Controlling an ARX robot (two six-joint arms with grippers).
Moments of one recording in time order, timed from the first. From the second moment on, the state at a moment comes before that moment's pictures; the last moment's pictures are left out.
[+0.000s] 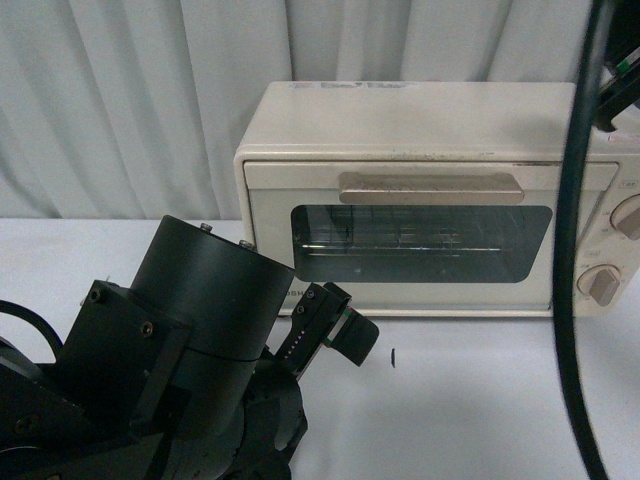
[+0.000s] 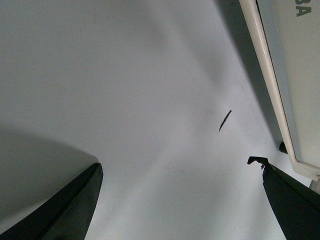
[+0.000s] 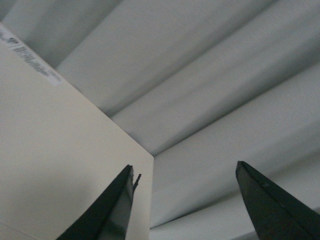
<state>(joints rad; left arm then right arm) -0.57 2.02 0.73 0.50 0.00 -1.36 0.27 1.56 0.75 0.85 0.24 -0.91</state>
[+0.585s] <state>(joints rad) -0.57 2.02 0.73 0.50 0.00 -1.36 0.30 1.58 0.76 0.81 0.19 -1.03</state>
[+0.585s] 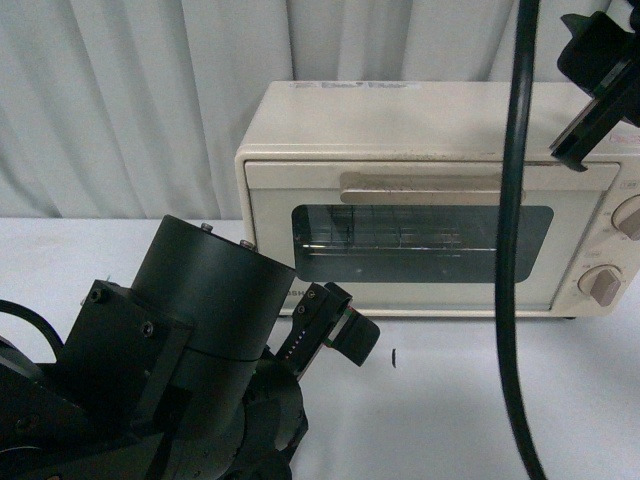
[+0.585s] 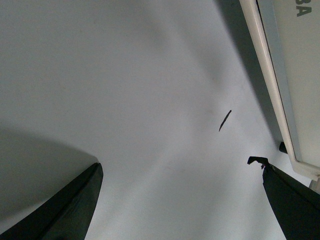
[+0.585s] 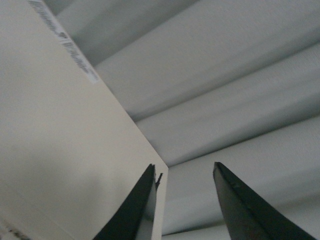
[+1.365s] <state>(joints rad) -0.57 2.02 0.73 0.50 0.00 -1.36 0.29 1.68 0.78 0.51 -0.08 -1.23</state>
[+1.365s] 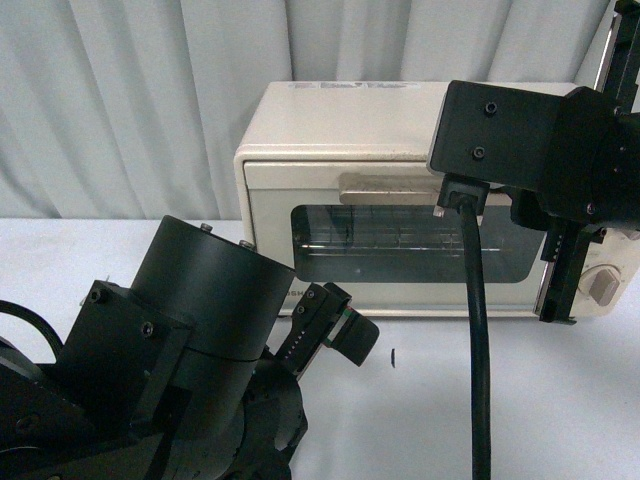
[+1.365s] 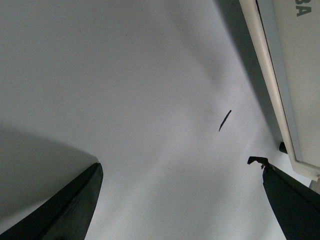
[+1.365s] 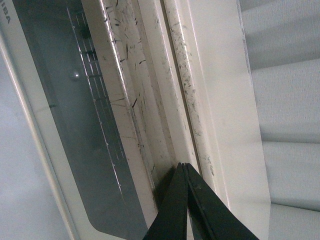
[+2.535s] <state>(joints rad) -0.57 2.02 0.73 0.50 0.00 -1.36 0.26 1.63 0.84 0.20 -0.16 -1.09</state>
